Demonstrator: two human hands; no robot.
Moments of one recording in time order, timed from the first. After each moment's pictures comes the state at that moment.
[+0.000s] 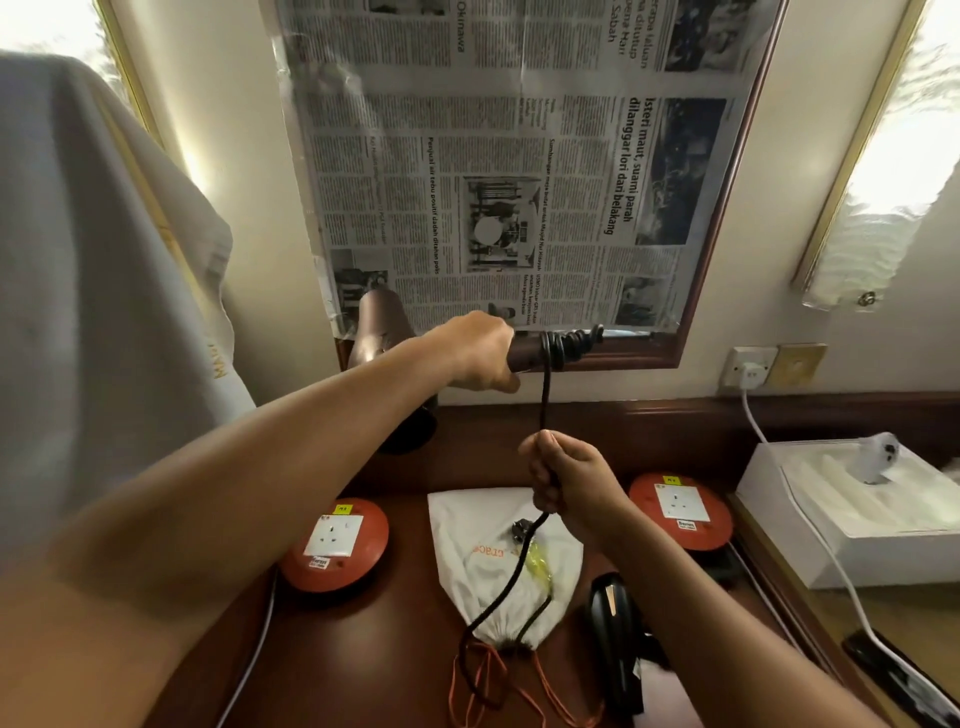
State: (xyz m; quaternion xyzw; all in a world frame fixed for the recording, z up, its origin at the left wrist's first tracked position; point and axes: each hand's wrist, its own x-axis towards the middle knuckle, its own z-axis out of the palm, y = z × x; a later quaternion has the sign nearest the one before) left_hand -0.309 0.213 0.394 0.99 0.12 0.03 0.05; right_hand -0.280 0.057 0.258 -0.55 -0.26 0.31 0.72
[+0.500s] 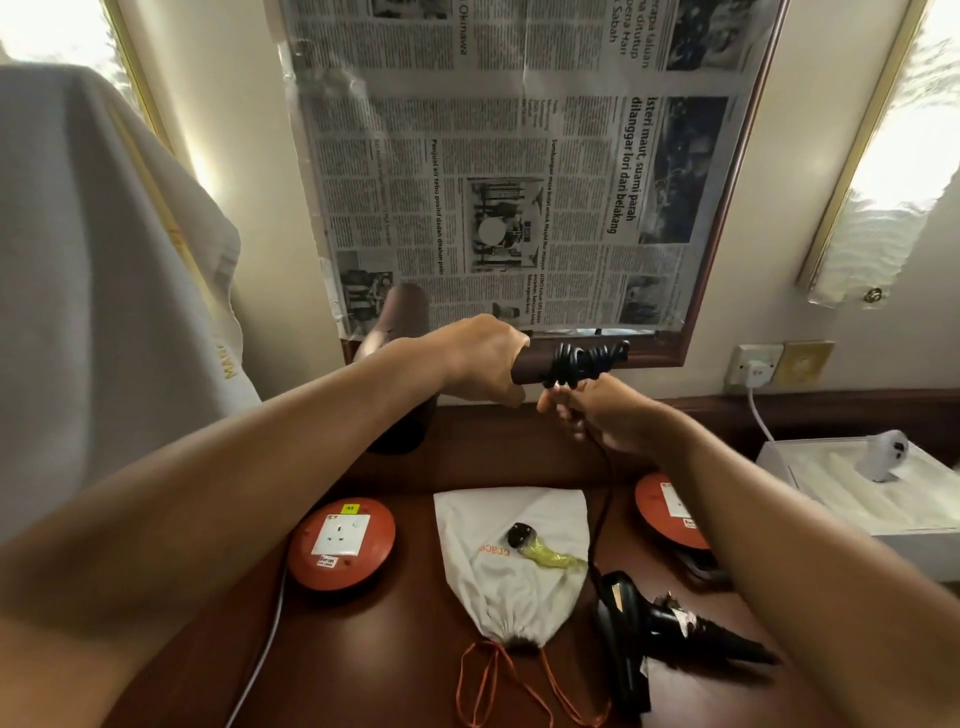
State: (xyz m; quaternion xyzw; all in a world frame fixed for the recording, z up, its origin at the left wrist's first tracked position) left_hand -0.329 0.206 0.400 1.00 0.03 0.02 0.03; right_hand -0.213 0.058 0.315 -0.73 -0.34 0.30 0.50
